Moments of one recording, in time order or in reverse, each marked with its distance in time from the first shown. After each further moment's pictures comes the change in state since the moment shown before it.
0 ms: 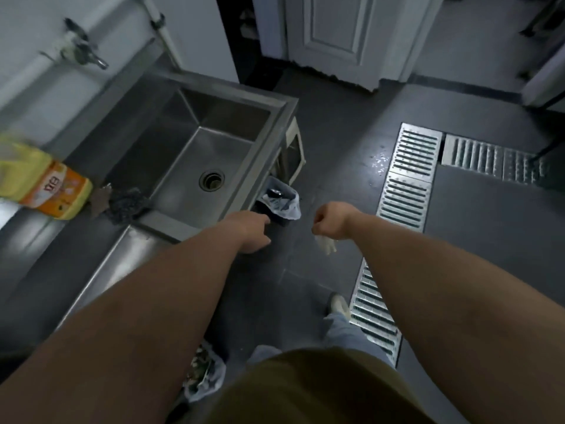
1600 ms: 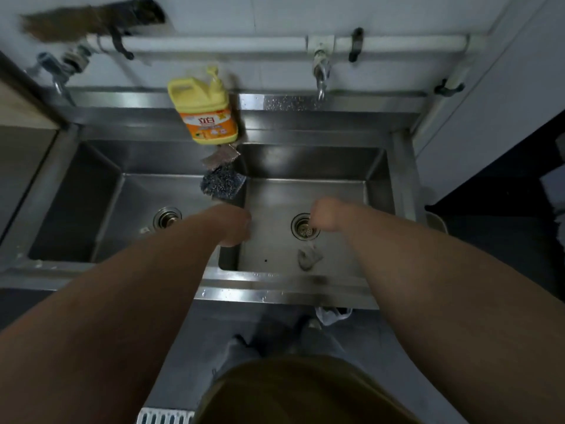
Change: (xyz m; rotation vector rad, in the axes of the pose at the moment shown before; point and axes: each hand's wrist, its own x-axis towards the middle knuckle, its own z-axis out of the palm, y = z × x) left_hand 0.084 -0.197 -0.109 -0.810 -0.040 -0.965; right_hand 0.364 -0.283 -0.192 -0.715 -0.364 -0.739
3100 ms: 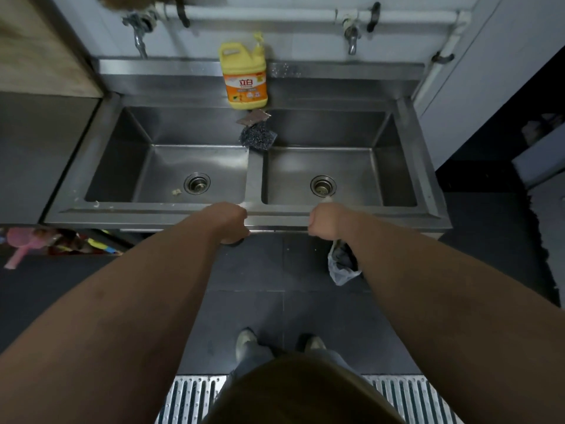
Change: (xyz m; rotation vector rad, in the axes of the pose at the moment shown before) left_hand -0.163 -0.101 0.163 -0.038 0.132 0.082; right_hand -0.153 -0.106 0.174 -0.350 -0.003 -0.090
